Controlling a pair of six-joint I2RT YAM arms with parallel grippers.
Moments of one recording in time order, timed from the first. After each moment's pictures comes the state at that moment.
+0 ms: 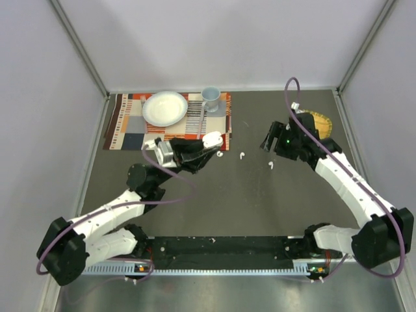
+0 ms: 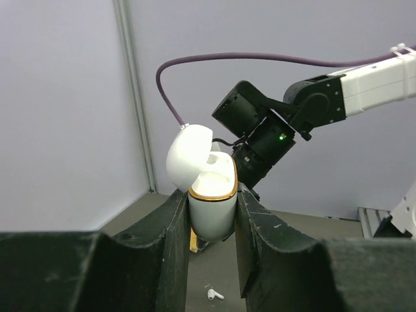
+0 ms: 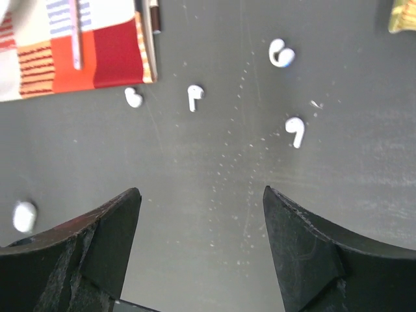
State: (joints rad) left arm -0.71 1.00 0.50 1.14 0.45 -0.18; right arm 0.34 1.18 1.00 -0.58 -0.03 0.57
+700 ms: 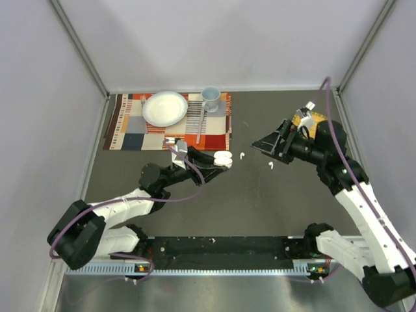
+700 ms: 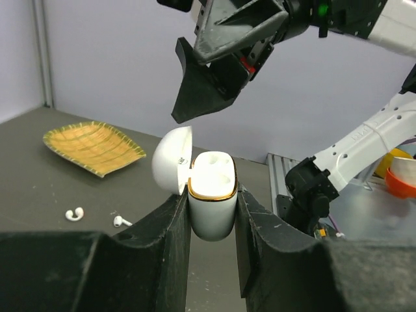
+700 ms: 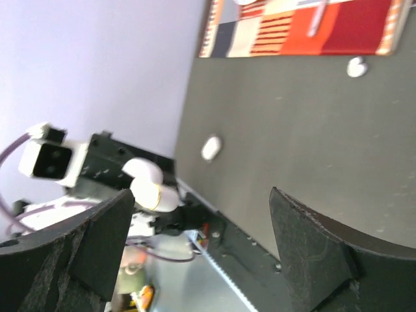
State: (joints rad) left arm -0.67 1.20 0.43 1.22 0.64 -0.50; right arm 0.33 0.95 1.03 -0.48 -0.51 0.79
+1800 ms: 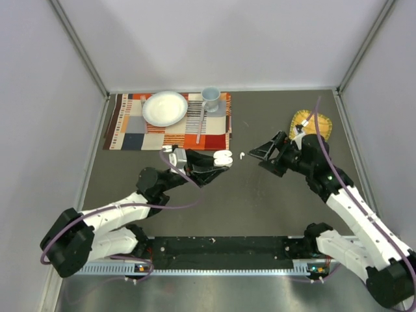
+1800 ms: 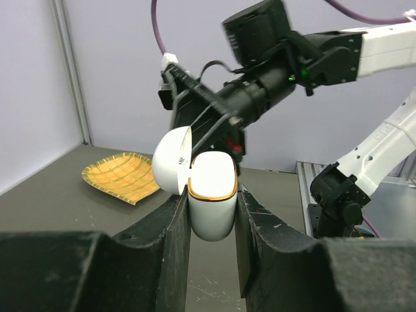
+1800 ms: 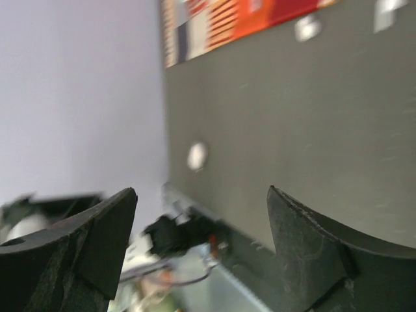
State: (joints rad) left arm -0.75 1.12 0.44 1.16 0.56 -0.29; right arm 0.42 0.83 0.73 -0.26 -0.40 1.12
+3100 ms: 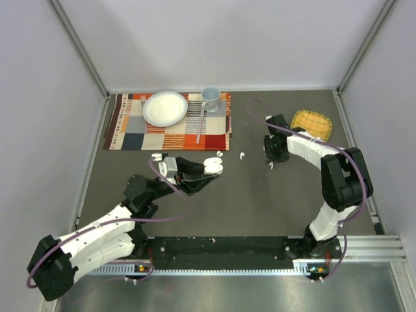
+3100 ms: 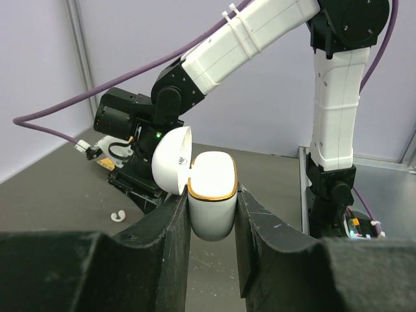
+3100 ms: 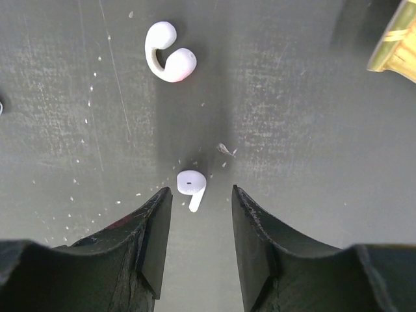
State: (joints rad) left arm -0.75 0.82 0.38 0.87 0.53 -0.24; right arm 0.33 1.71 1.11 -0.56 0.16 0.26
